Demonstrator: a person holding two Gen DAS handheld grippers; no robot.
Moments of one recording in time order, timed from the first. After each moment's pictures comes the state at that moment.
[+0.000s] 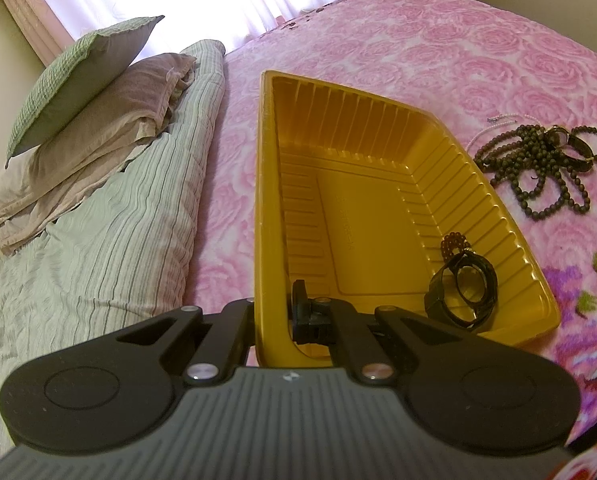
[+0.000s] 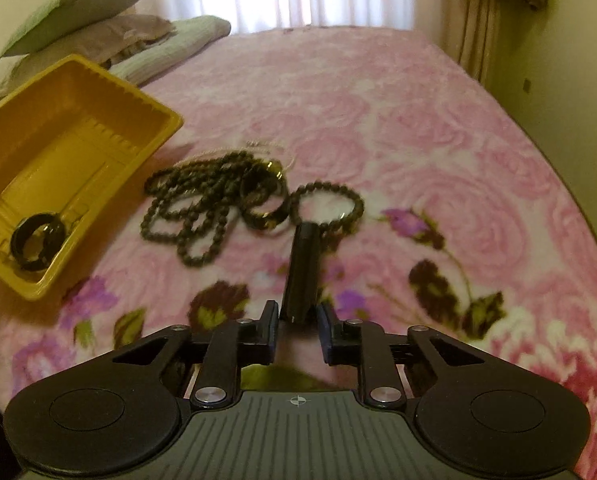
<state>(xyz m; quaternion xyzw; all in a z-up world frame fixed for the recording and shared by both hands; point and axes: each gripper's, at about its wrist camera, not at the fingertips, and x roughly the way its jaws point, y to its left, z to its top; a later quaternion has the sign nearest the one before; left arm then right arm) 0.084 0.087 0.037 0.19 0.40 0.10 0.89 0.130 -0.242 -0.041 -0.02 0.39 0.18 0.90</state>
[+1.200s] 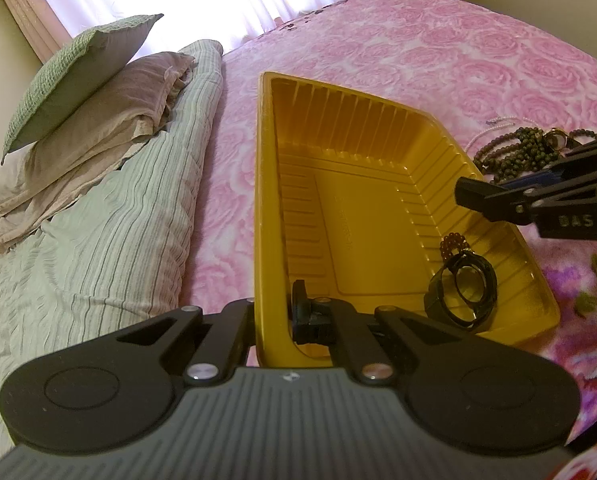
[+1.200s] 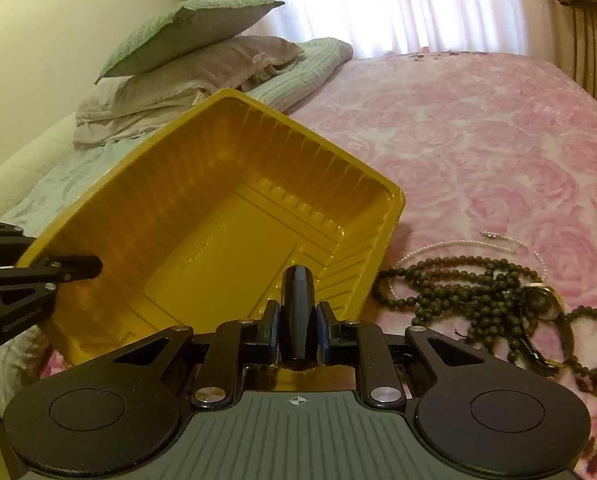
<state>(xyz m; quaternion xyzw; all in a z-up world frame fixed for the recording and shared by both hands) 0.084 0.090 0.036 0.18 0.40 0.09 0.89 0.166 -0.080 -0.008 0.03 0.36 0.35 0.86</state>
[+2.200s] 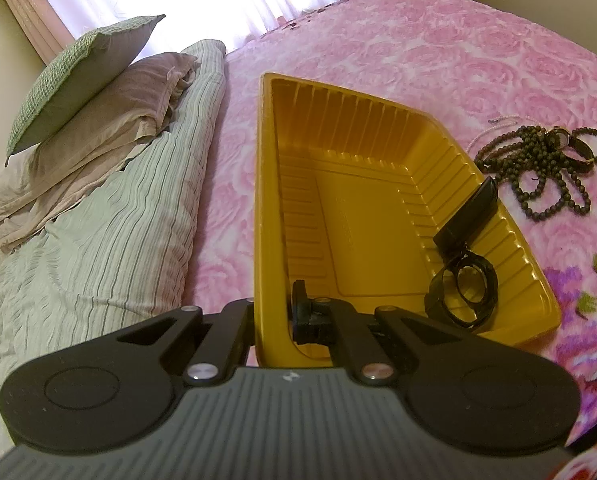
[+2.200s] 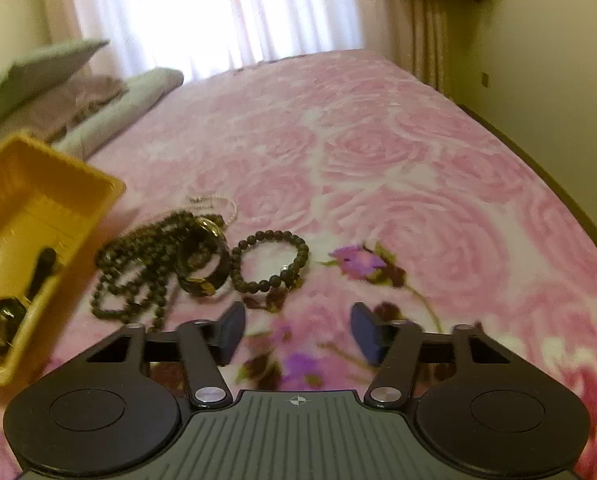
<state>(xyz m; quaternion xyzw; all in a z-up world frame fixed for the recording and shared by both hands) 0.085 0.087 0.037 0.19 0.40 0.10 0.89 0.167 -0.263 -0.053 0.03 0.36 0.14 0.92</state>
